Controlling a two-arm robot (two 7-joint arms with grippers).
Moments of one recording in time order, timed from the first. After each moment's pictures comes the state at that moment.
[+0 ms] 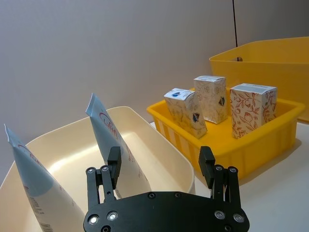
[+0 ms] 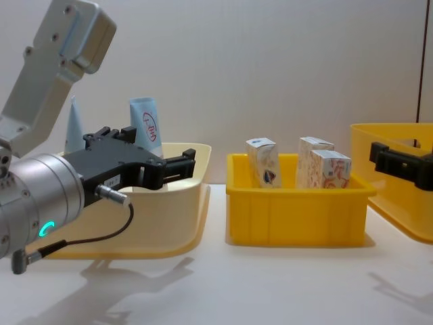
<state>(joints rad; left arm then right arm) -0.24 0.38 0.45 -1.63 -0.20 0.01 -0.01 -0.01 0.34 -0.23 -1.77 0.29 0.03 0.07</state>
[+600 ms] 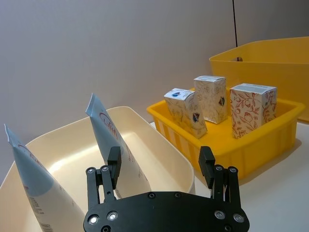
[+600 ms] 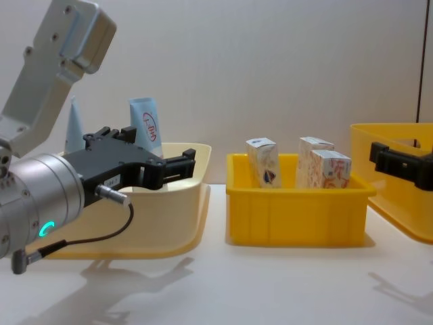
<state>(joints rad) -0.24 0.38 0.45 -1.63 -0.20 0.01 -0.01 -0.01 0.34 -0.23 -1.77 0.29 0.03 0.07</state>
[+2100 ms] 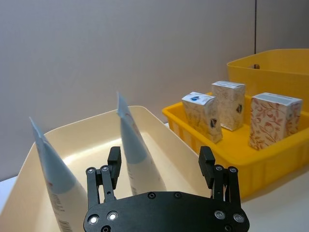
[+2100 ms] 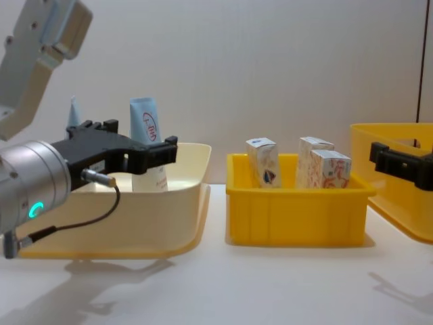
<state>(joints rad) -0.25 0.36 0.41 -1.61 -0.25 0.03 -0.01 -0.01 0.34 -0.23 -1.77 0.29 0.03 0.07</state>
